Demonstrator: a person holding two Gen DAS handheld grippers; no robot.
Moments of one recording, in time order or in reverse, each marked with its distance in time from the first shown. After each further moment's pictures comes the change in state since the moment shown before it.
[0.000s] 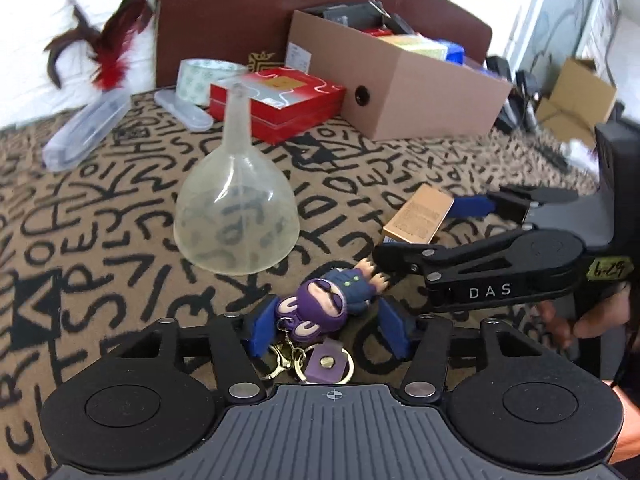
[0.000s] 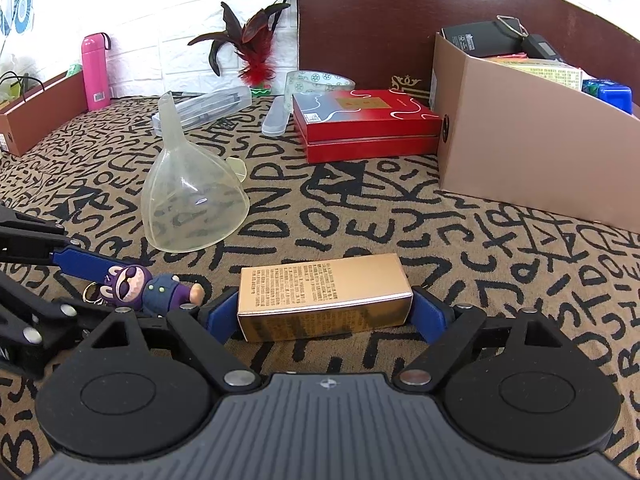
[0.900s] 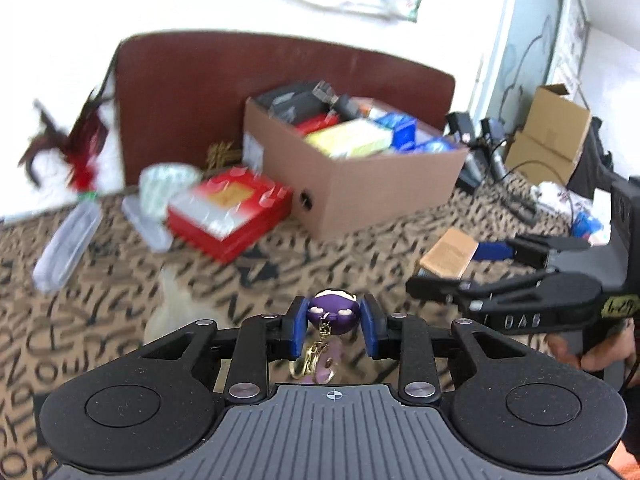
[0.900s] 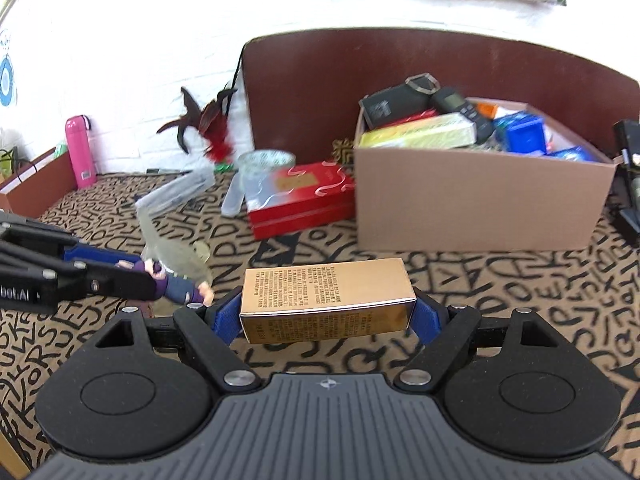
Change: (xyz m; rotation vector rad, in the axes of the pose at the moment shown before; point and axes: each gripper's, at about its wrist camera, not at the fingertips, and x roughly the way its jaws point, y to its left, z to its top) left arm -0.044 -0.051 0.085 0.031 -0.173 -0.052; right arm -0.081 -0.061 0.020 0.122 -0.147 -0.032
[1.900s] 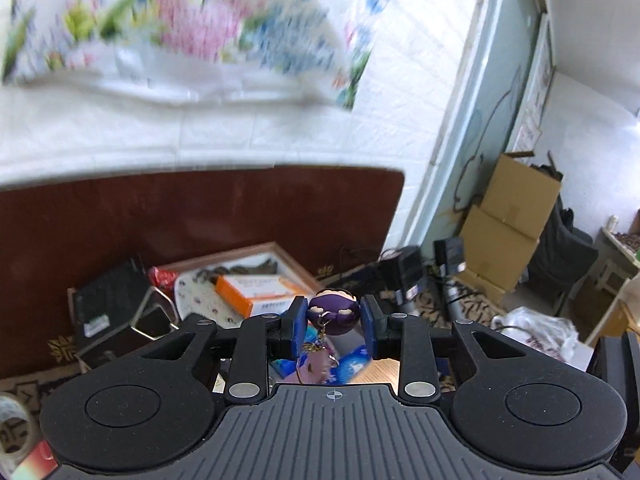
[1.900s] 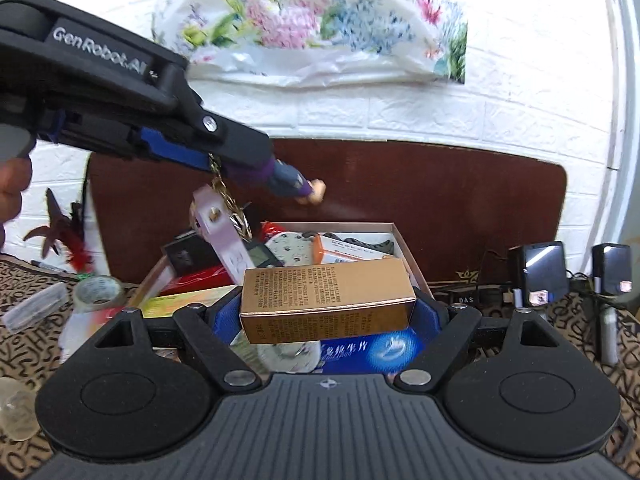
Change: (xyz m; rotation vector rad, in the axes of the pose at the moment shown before) left arm 0.208 -0.081 0.238 -0.020 -0.068 -0.170; right arm 0.055 -0.173 0.127 -0.008 -0.161 -0.200
